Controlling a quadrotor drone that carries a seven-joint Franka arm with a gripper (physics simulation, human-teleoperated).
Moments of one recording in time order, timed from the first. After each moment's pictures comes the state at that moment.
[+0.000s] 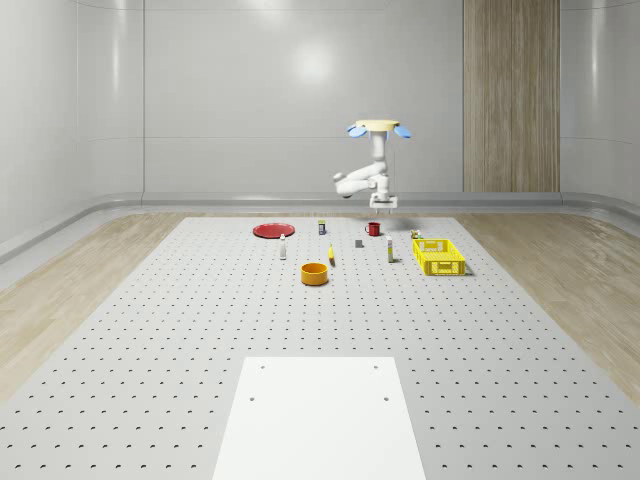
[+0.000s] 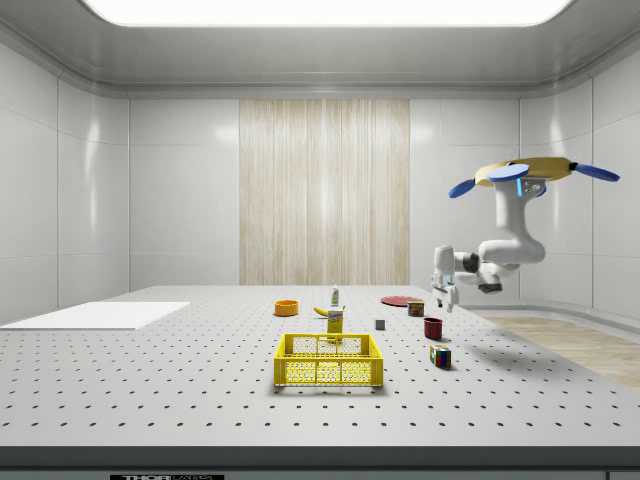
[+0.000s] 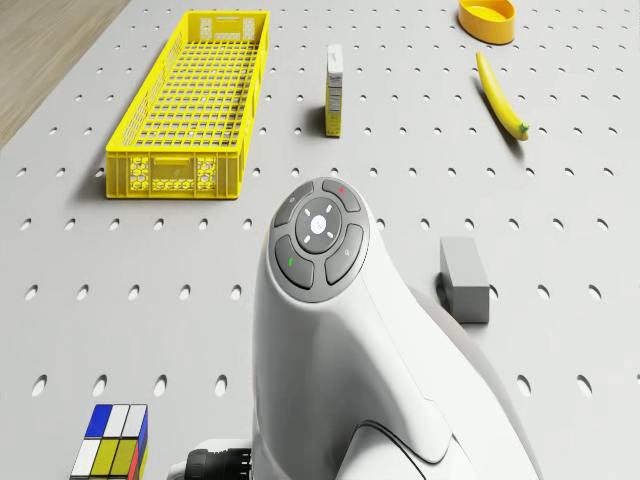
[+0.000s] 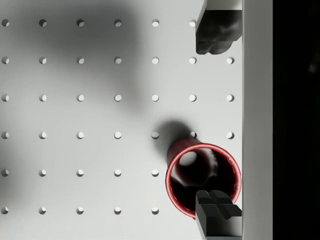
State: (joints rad) arm -1.08 -1.17 1.30 -2.89 -1.93 1.25 1.61
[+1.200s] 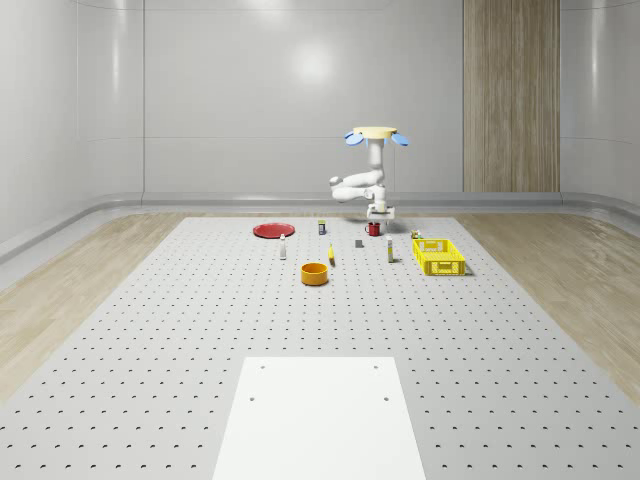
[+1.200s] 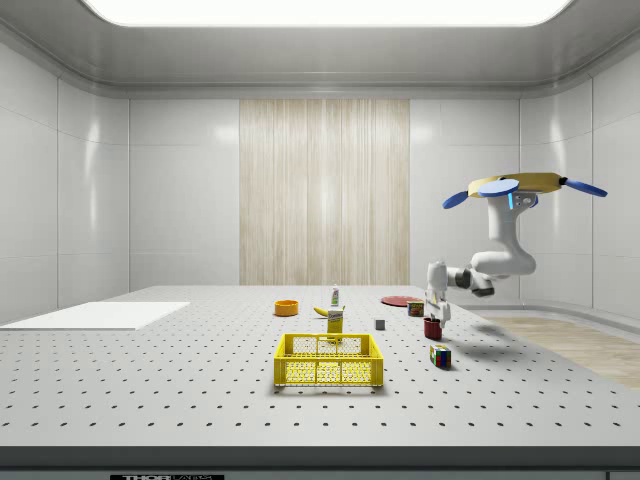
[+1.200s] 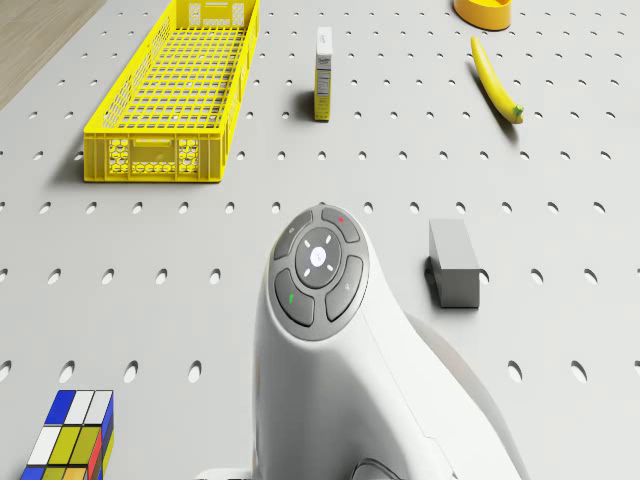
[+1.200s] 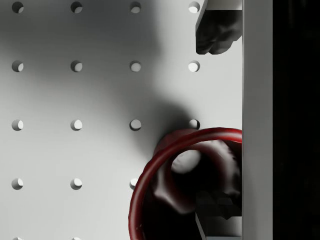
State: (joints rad) arm -1.10 -1.29 1.24 -2.87 -1.96 1.39 1.62
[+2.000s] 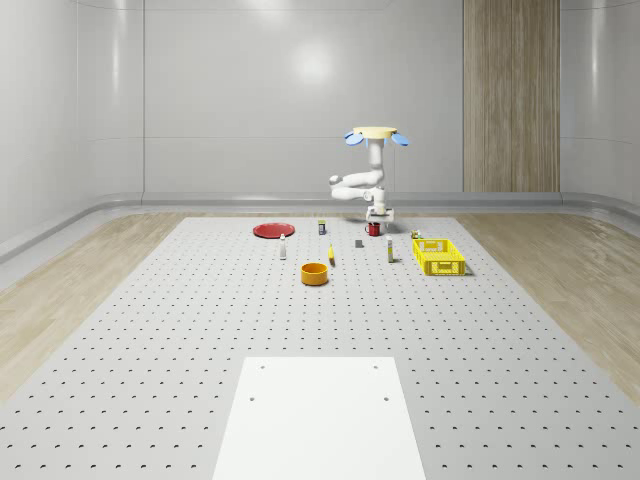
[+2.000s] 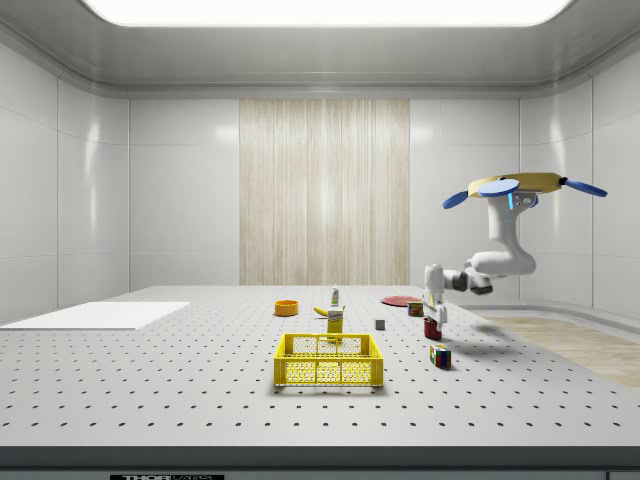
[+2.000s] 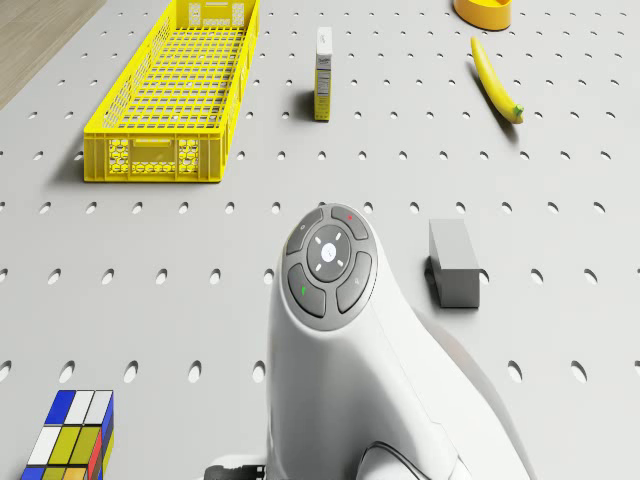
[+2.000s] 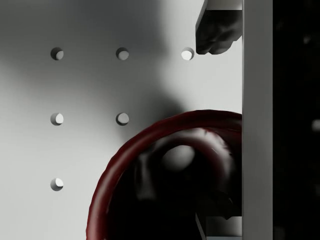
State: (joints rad) arm -1.13 -1.33 1.23 -2.82 -1.97 1.45 1.61
